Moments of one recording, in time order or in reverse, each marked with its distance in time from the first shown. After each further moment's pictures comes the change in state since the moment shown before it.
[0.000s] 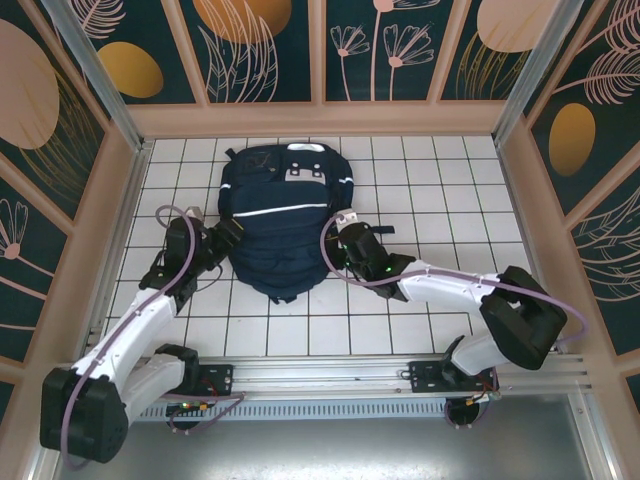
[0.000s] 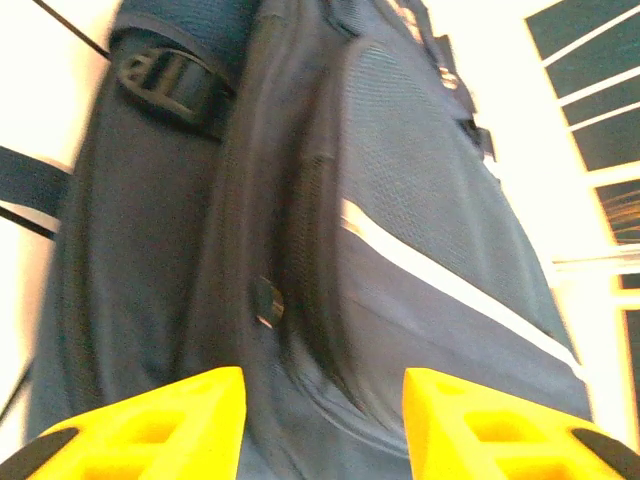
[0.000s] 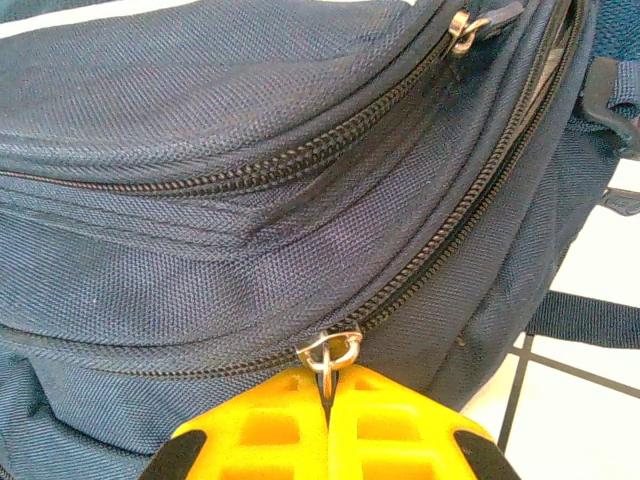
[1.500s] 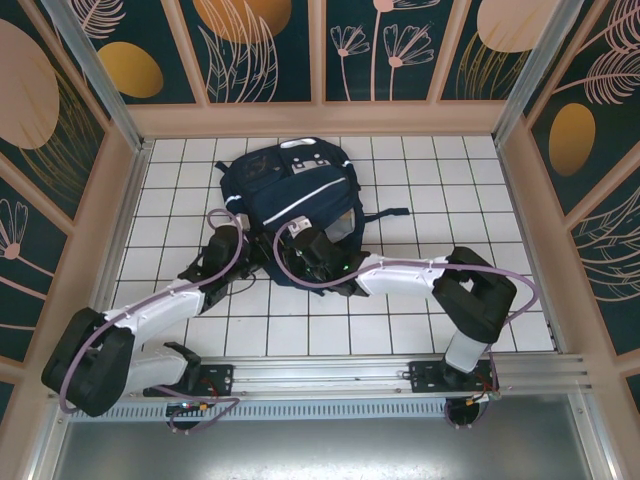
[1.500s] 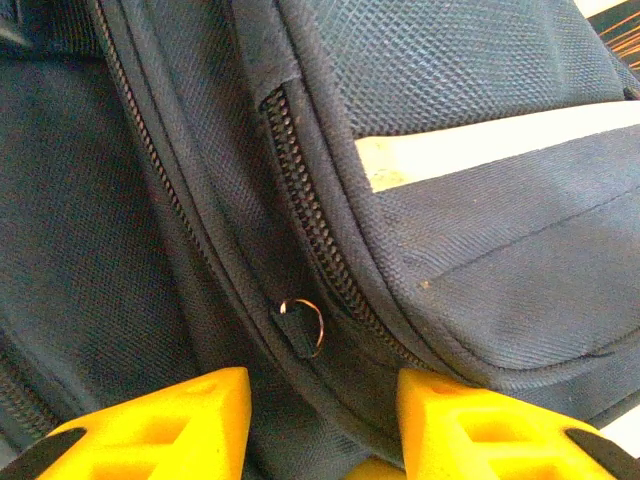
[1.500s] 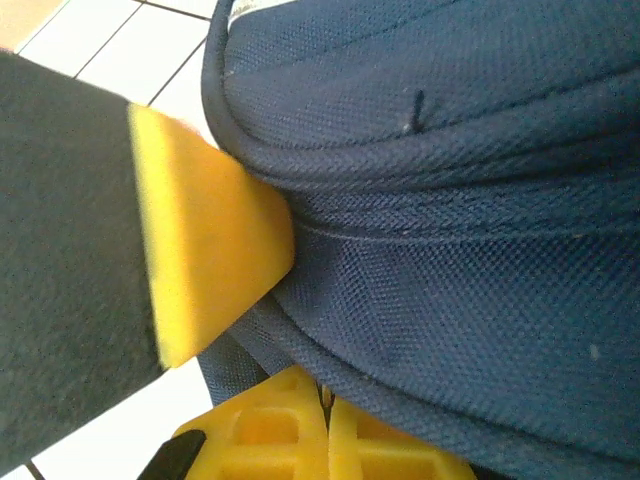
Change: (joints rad) left arm -0.253 0.278 -0.065 0.340 -0.003 -0.016; right arm 0.155 0.266 0.245 -0.035 -0.023 0.002
